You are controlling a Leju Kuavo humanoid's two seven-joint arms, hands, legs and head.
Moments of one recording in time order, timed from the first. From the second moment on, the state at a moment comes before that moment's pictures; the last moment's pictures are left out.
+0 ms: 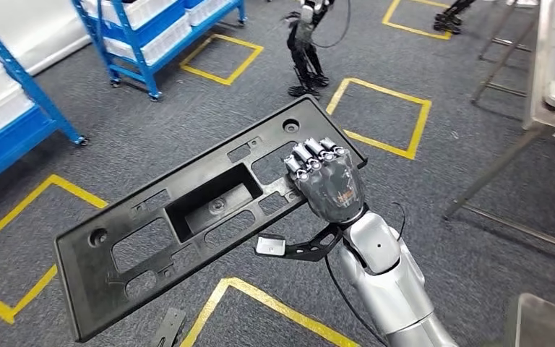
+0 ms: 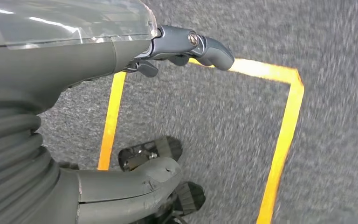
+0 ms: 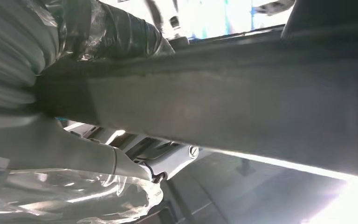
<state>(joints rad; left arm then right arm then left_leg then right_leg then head) -0.21 -0.21 0.63 -0.23 -0.89 0.15 -0.37 -0.43 0.08 0.37 -1.50 1.44 -0.70 -0.26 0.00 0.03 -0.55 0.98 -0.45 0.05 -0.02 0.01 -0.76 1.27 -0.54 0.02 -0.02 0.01</state>
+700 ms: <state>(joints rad) -0.20 -0.21 0.63 -0.23 -0.87 0.14 -0.41 -0.43 0.08 0.37 -1.50 1.43 -0.70 -0.24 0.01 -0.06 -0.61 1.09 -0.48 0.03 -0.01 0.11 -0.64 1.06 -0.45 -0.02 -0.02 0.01</state>
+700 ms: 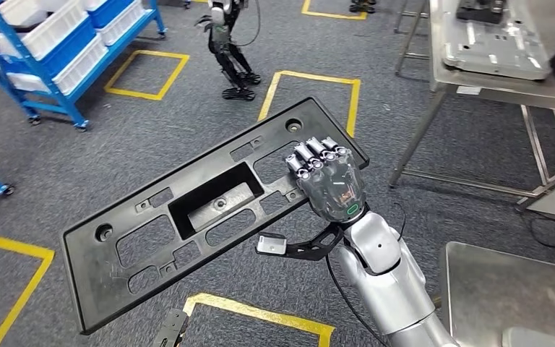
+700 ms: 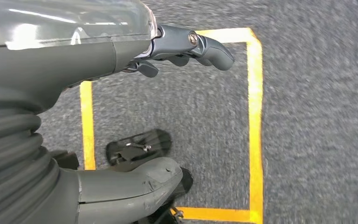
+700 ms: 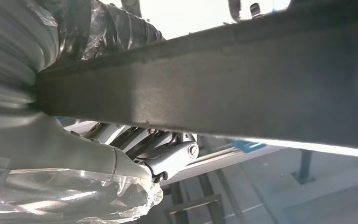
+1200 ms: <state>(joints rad) -0.20 -0.22 0.64 -0.23 -0.87 0.15 -0.41 -0.42 0.07 0.37 -1.51 1.43 -0.70 -0.24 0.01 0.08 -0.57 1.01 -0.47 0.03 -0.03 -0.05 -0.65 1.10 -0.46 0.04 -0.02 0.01</state>
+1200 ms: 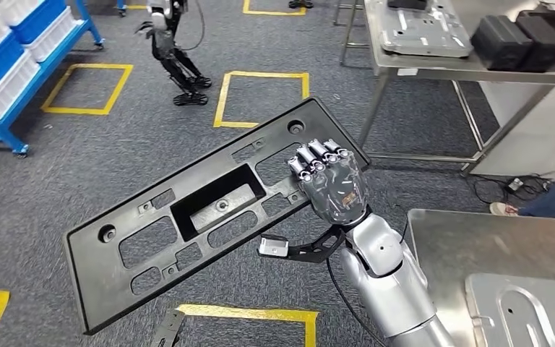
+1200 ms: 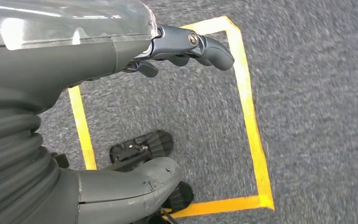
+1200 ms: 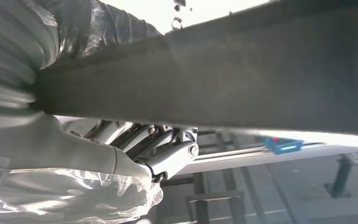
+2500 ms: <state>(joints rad) -0.21 -0.22 0.64 -0.23 -0.87 0.16 -0.42 -0.44 0.07 0.37 -1.51 1.42 -0.70 -0.25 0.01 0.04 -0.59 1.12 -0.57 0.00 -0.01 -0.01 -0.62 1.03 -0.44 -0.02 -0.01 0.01</state>
